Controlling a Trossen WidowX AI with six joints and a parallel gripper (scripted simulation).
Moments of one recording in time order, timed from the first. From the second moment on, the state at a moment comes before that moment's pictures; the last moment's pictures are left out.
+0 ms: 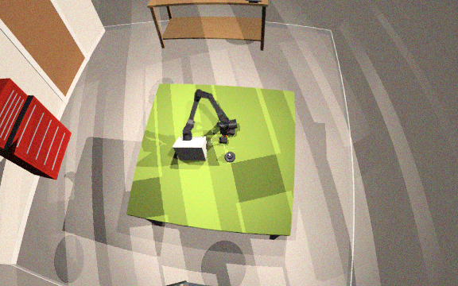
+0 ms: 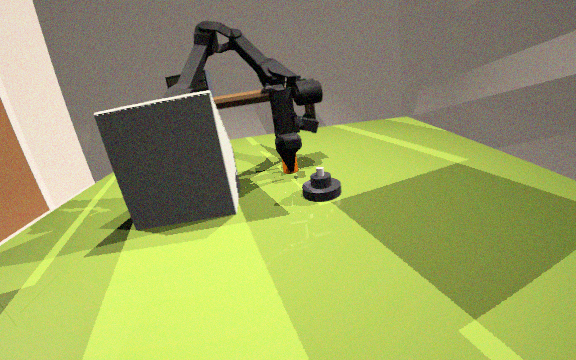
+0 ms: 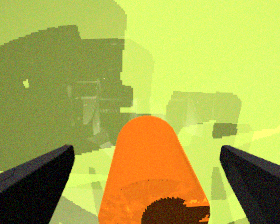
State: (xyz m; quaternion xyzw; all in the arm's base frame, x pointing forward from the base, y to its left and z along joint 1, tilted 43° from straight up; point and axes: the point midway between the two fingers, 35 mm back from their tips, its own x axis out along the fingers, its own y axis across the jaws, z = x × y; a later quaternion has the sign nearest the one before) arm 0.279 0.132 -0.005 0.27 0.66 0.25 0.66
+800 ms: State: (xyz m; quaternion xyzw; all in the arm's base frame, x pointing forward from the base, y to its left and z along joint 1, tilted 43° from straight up) arm 0.275 0.132 -0.006 0.27 0.67 0.25 0.65
